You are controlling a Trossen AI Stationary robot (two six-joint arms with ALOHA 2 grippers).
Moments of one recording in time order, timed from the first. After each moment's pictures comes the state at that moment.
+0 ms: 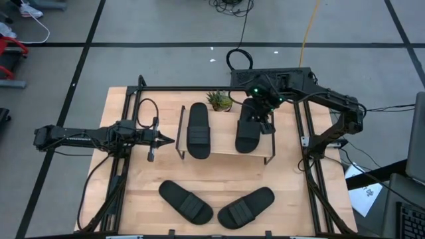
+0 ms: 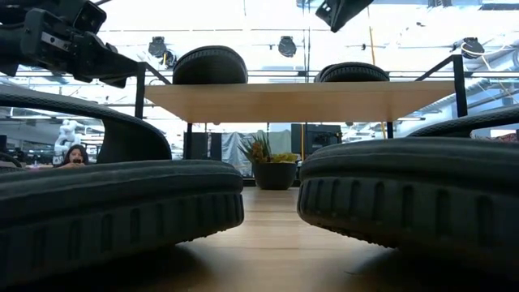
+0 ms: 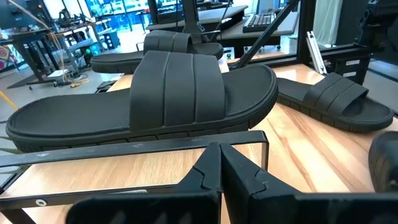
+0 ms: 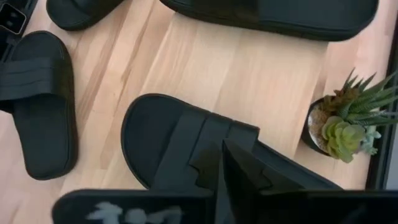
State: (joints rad) left arm 0.07 0.48 0.18 0.15 0.13 0.15; right arm -0.26 1.53 1.75 -1.32 -0.25 -0.49
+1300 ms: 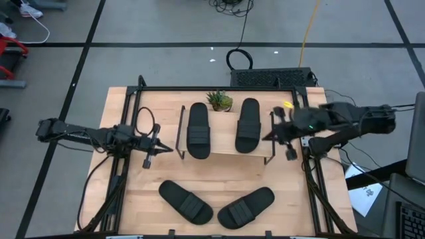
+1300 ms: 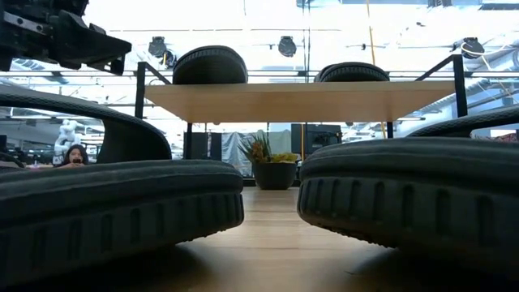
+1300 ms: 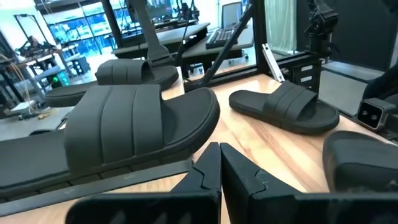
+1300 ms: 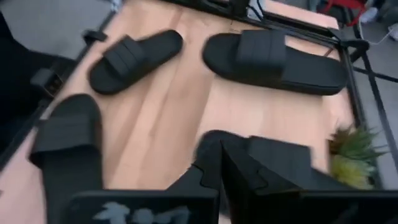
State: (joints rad) left arm -0.11 0.48 0.18 0.19 0.10 0.20; right arm 0.20 0.98 1.24 -0.90 0.06 -0.10
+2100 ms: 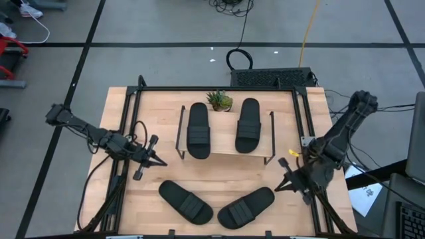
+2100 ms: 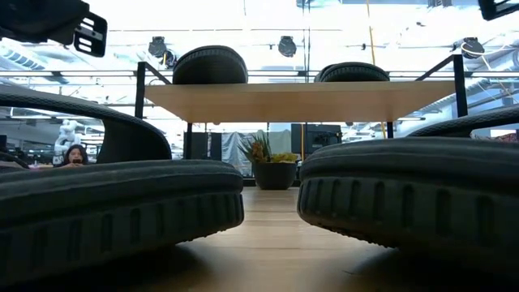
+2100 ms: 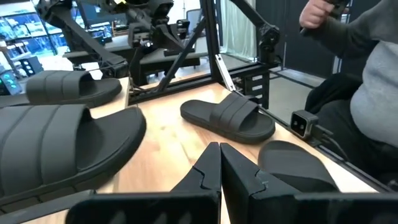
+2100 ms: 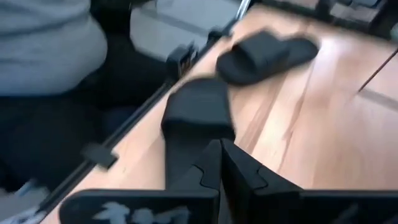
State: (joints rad) left arm -0.44 0.49 0.24 0.14 -0.07 0.11; right arm 0.90 0.84 0.57 -0.26 0.36 0.17
